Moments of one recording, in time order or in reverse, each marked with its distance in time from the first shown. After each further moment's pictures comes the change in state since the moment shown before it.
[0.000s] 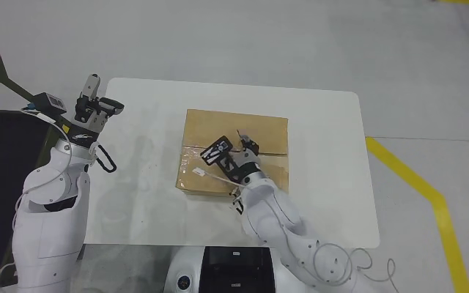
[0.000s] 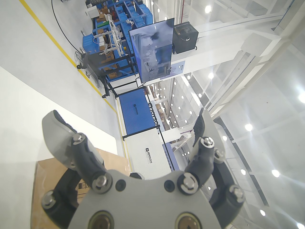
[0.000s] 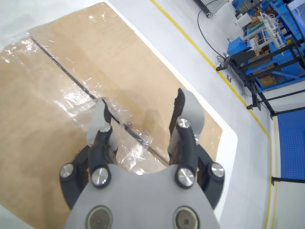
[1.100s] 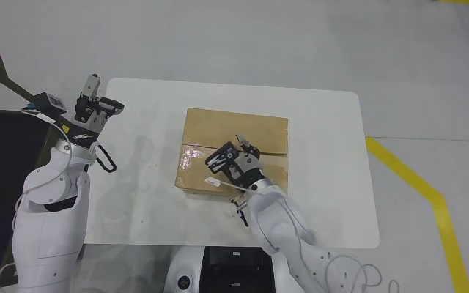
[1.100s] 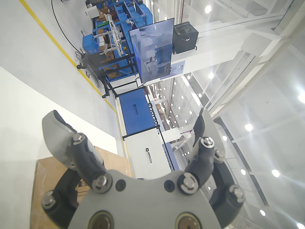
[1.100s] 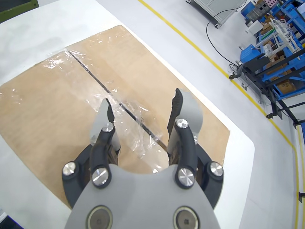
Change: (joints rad) left arm 0.000 0.000 0.000 0.000 0.000 0.000 0.000; right arm -0.138 -0.013 0.107 -0.097 0.048 -0.115 -0.123
